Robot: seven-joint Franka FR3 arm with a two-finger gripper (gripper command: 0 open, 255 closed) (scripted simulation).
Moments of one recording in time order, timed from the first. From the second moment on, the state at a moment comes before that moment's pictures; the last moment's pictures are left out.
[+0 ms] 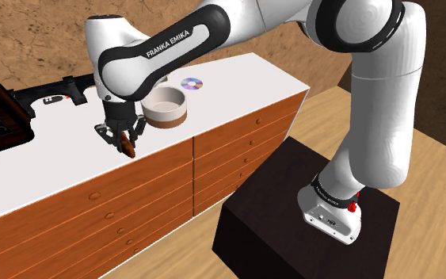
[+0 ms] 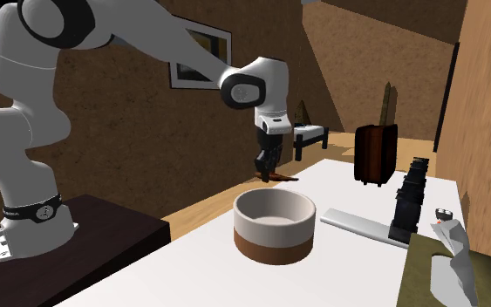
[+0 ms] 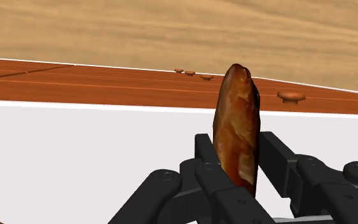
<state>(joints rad) 0.22 0.49 0.40 -1.70 0.00 2.19 0.68</state>
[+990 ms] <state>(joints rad) 0.21 0.42 0.42 -1.60 0.02 2.02 0.69</state>
